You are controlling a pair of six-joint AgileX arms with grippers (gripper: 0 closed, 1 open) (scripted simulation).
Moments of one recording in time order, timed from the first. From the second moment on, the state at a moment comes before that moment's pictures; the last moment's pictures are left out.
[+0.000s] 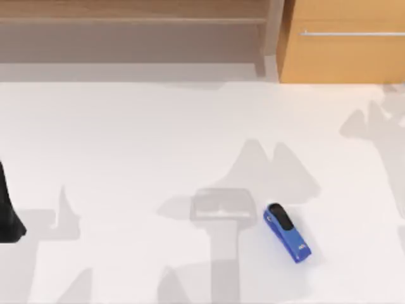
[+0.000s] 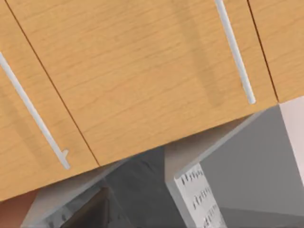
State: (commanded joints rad) left arm 0.00 0.00 0.00 0.00 0.00 0.00; right arm 0.03 1.37 0.58 0.75 0.06 -1.15
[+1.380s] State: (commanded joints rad) left arm 0.00 0.00 0.00 0.00 0.00 0.00; right arm 0.17 2.23 0.96 1.27 0.21 -1.56
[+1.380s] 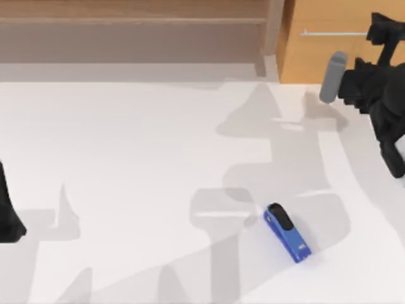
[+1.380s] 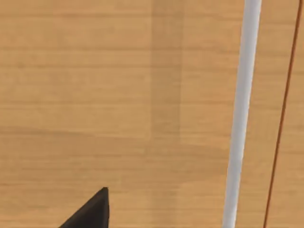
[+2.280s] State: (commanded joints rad) left arm 0.00 0.00 0.00 0.00 0.00 0.00; right arm 0.16 2.28 1.06 1.22 0.20 -1.56
